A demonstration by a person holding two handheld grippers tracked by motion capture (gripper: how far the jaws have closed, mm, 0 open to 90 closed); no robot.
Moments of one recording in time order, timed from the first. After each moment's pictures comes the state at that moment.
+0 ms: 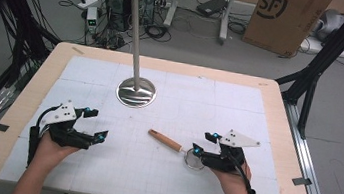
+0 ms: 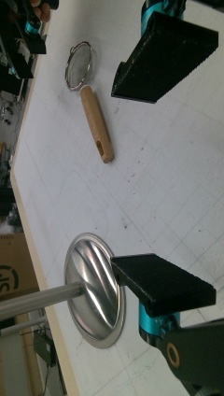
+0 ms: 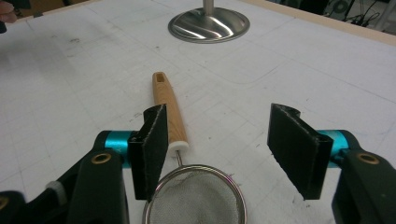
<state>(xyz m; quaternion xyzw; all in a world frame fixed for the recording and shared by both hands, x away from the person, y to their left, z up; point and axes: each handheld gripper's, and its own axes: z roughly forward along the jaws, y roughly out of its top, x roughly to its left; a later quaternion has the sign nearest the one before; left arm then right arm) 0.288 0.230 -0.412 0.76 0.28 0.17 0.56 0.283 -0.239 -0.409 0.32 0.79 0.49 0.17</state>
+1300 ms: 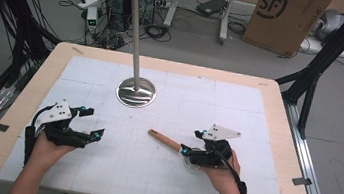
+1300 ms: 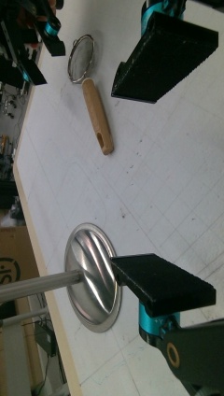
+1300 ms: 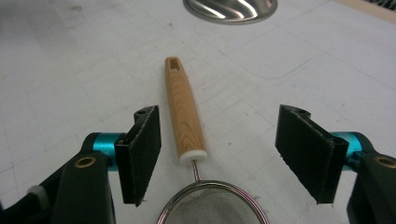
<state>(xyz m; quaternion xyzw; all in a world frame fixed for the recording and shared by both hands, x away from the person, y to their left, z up) 0.286 0.240 -0.410 0.75 0.29 0.18 0.56 0.297 -0.204 -0.409 0.29 0.84 0.44 0.15</state>
